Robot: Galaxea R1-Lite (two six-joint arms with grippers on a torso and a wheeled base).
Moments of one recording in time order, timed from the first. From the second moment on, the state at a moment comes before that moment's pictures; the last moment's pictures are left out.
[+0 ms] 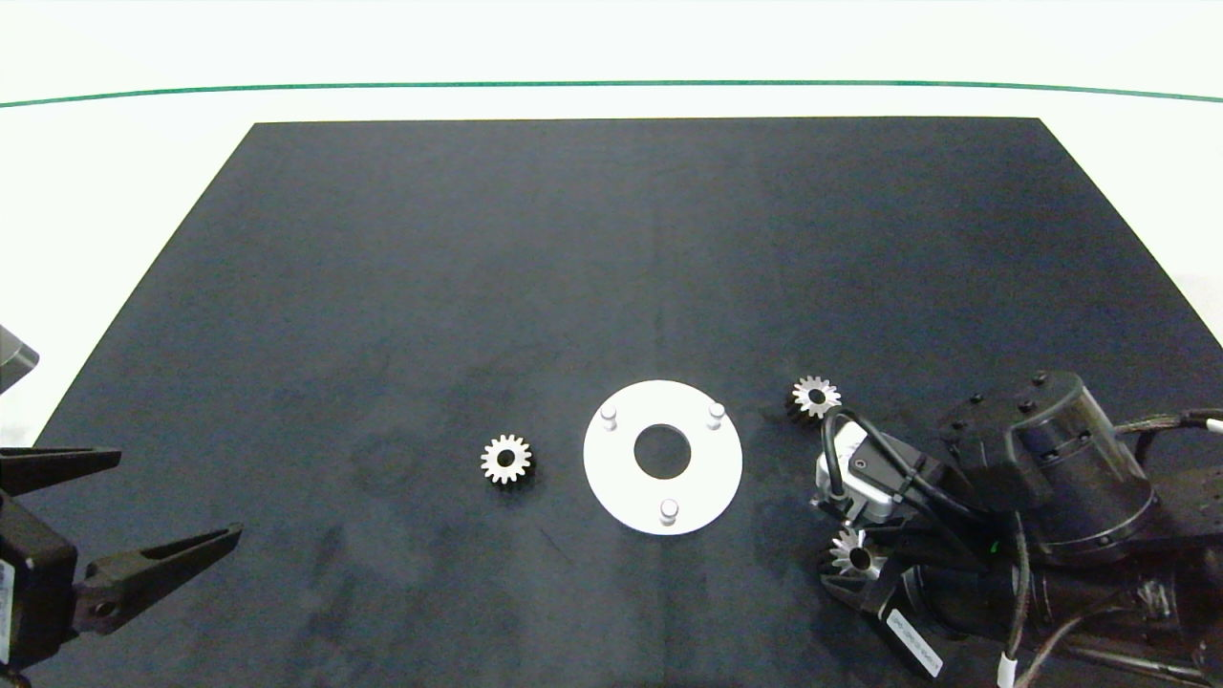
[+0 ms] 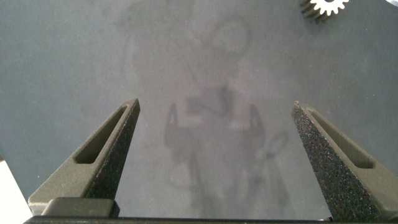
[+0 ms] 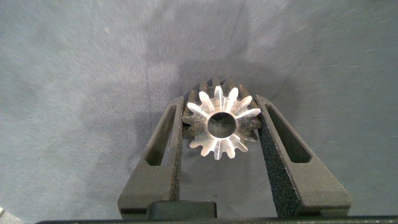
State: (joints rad) left arm -0.17 0.96 -0.82 0.38 -0.03 0.26; right arm 0.72 1.53 -0.81 0.13 -0.23 -0.20
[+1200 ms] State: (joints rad) left arm -0.16 0.89 -0.91 0.45 -0.03 0.26; right arm 0.86 1.68 -1.39 0.56 -0.23 -0.23
